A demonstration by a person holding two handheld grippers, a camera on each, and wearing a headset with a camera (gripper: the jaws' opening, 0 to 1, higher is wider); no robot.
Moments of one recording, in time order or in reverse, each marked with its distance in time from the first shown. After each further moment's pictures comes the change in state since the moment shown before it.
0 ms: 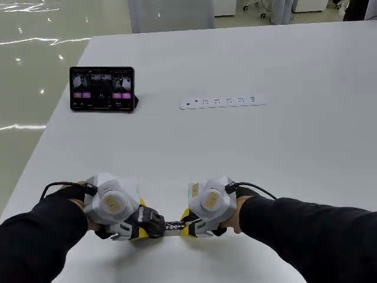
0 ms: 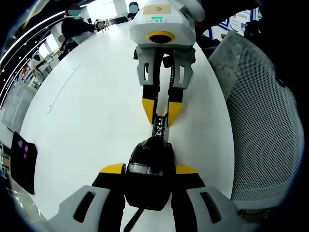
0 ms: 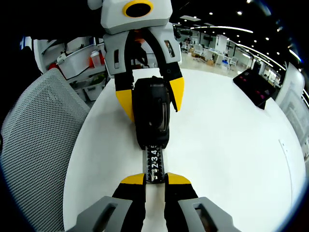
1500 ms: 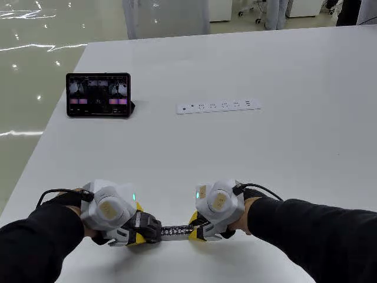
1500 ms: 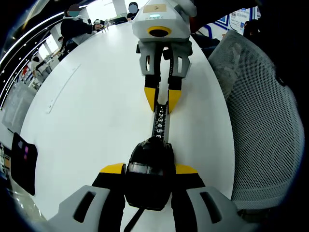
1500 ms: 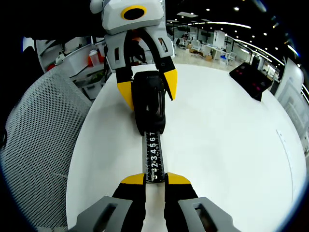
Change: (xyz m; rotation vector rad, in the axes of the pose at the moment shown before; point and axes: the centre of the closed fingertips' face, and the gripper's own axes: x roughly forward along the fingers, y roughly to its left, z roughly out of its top) left arm 0.000 0.000 0.001 0.007 -0.001 0.002; right arm -0.020 0.000 -0.020 0.030 0.026 0.002
